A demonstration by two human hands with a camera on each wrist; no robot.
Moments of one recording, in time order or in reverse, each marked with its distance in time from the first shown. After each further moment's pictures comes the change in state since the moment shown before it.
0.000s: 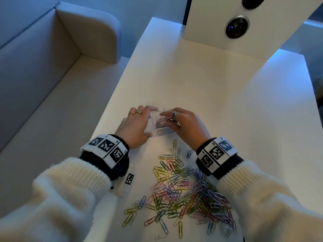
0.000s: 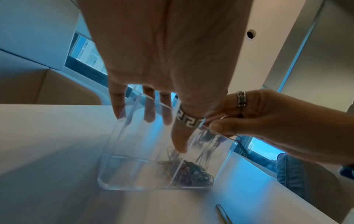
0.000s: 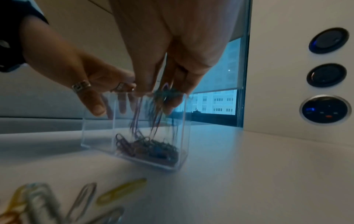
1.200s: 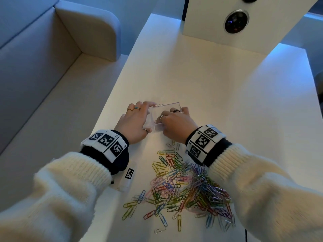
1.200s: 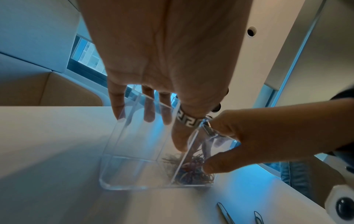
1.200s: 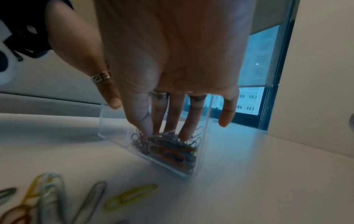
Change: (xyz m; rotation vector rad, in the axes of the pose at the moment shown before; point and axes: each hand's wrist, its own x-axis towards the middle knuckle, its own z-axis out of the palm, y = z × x) left_hand -0.002 0.003 0.001 -0.012 0.008 -0.004; right_hand 0.011 -0.012 0.008 -0.482 -0.486 0.045
